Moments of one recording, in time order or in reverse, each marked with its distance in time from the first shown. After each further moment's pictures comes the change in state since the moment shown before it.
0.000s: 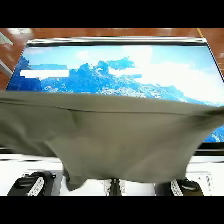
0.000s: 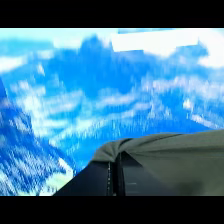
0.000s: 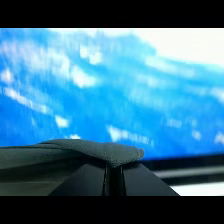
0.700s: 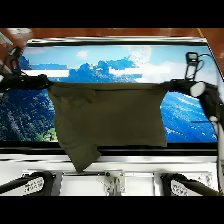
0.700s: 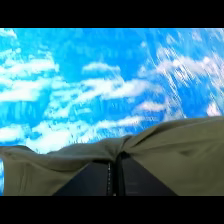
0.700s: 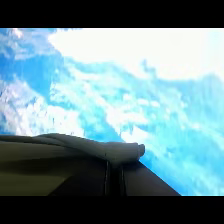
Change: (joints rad) left arm -0.002 -0.648 -0.391 -0.270 0.683 0.151; right arm 0.172 -0.643 -0.441 0.196 -1.250 -0.130
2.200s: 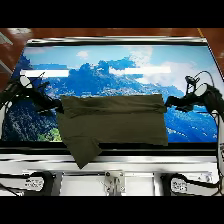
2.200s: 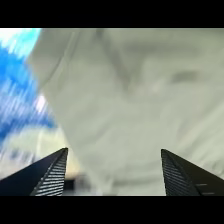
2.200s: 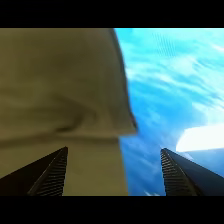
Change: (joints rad) left arm -0.037 -0.246 0.010 0.293 -0.475 -0.215; right arm -0.177 -0.112 0.036 -0.016 0.533 0.142
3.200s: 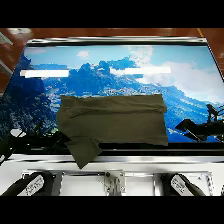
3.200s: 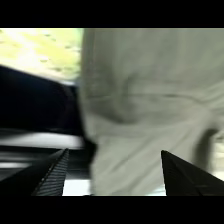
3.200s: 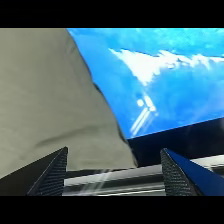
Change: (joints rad) left arm 0.203 0.503 -0.937 -0.463 0.359 0.126; right arm -0.378 0.349 -0.408 0.224 0.193 -0.170
